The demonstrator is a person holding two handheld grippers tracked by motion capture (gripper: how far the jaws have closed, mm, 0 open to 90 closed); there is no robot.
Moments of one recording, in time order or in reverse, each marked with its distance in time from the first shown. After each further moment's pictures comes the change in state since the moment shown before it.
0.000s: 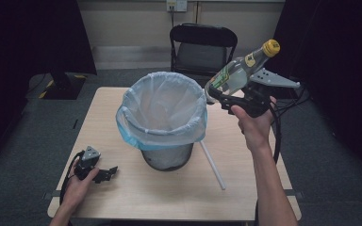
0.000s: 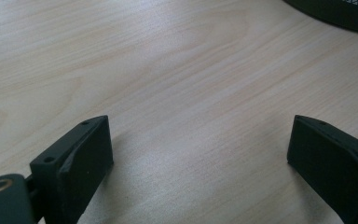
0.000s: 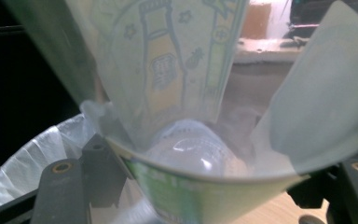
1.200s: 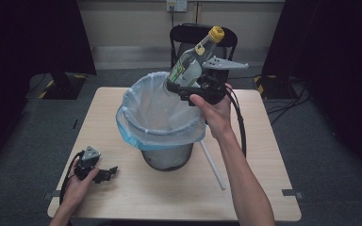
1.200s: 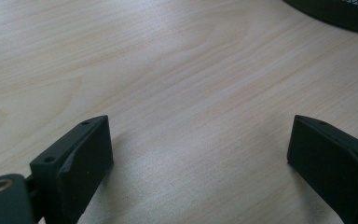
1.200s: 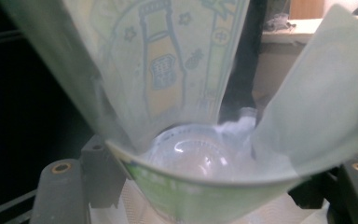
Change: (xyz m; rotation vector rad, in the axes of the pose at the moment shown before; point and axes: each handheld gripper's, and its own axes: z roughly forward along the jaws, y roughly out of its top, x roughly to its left) left arm 0.000 0.000 0.000 0.000 0.000 0.000; right arm 0.040 0.010 0.086 0.067 0.190 0.040
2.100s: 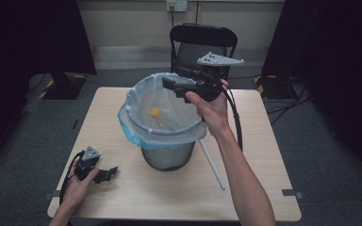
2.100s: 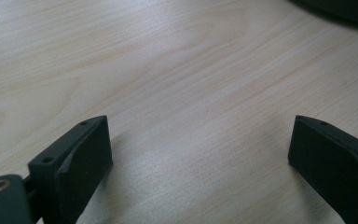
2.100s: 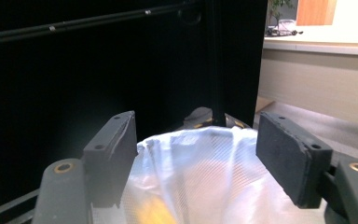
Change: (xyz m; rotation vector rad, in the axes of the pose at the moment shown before) left arm 0.000 0.000 0.000 0.002 -0.002 0.001; right arm 0.006 0.008 0.005 -0.003 0.000 -0.022
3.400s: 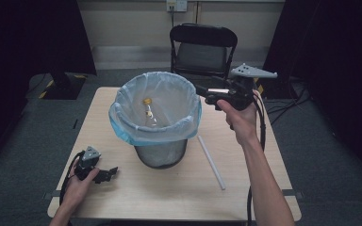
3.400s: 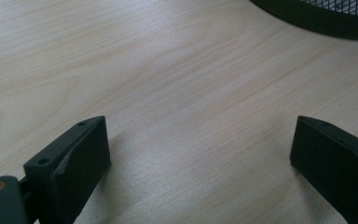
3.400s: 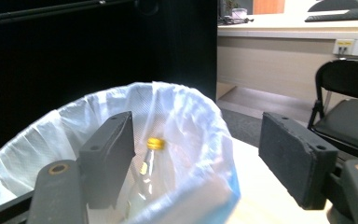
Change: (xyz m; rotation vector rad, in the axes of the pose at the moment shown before) left arm 0.000 0.000 0.000 0.004 -0.001 0.005; right arm -0.043 -0.030 -0.062 0.024 -0.158 0.036
